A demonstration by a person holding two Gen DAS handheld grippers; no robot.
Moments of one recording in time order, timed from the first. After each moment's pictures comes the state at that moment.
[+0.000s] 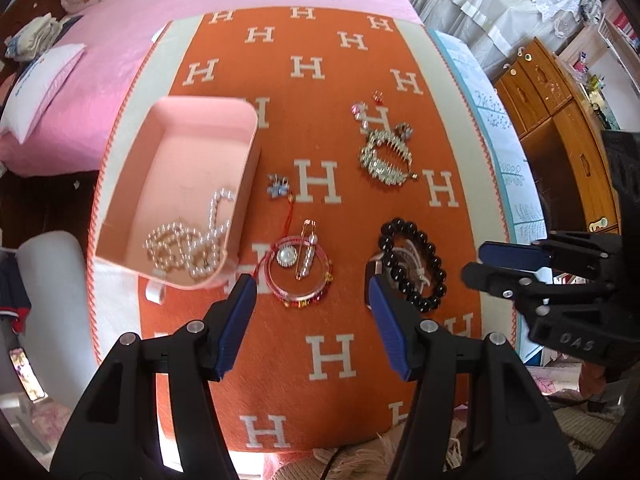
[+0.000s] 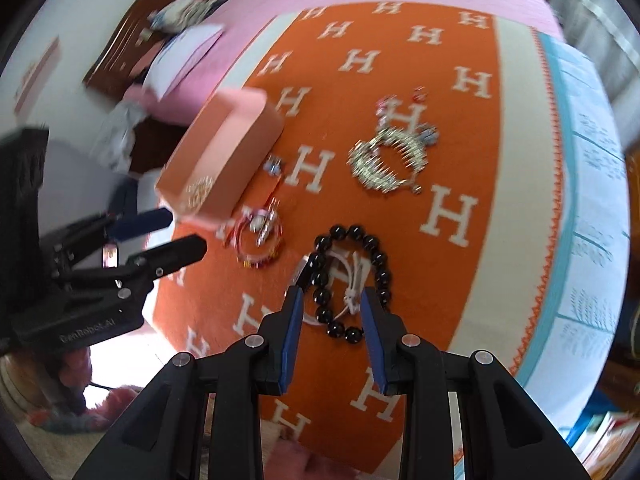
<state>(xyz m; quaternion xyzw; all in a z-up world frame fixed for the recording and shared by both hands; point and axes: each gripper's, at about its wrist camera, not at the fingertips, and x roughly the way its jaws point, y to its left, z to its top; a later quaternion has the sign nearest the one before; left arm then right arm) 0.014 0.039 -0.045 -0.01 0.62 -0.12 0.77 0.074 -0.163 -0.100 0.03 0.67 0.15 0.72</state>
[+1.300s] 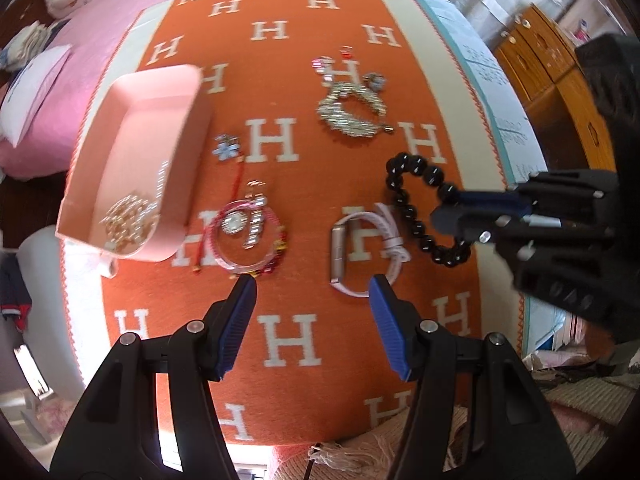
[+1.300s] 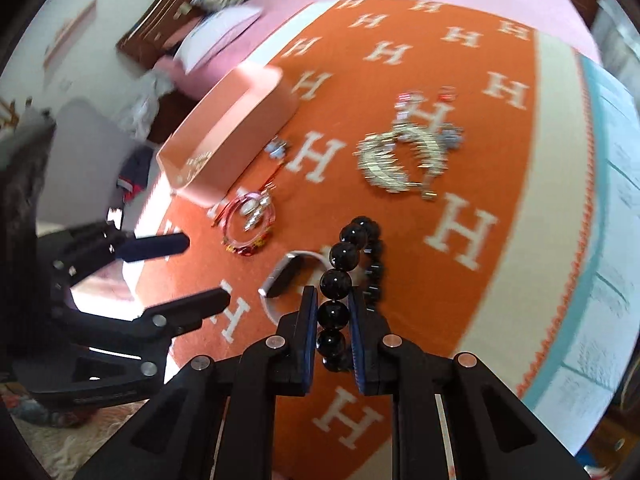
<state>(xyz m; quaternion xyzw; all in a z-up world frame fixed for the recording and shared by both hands) -0.007 -0.022 -0.074 0.04 0.64 -0.13 0.75 0.082 -0.176 -0.130 0.00 0.66 0.20 0.73</state>
